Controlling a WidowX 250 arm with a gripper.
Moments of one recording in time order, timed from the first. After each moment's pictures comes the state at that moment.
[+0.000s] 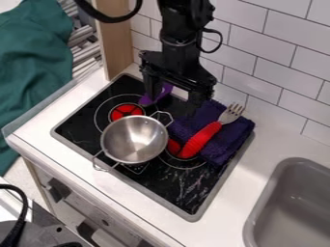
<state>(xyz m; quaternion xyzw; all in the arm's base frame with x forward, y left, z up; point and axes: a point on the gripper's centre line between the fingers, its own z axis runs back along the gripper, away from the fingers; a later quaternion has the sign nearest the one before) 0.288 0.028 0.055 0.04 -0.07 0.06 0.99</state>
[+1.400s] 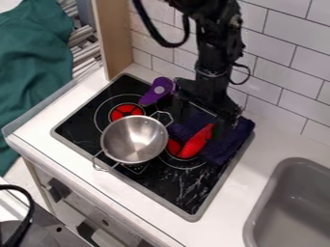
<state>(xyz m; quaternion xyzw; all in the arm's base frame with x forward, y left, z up) 0.316 -0.013 -0.002 0.02 -0.02 -0.02 1.00</state>
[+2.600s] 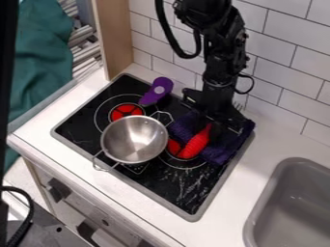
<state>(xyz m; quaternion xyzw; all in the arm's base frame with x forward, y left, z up) 0.330 -0.009 -0.028 0.01 -0.01 -0.02 1.00</state>
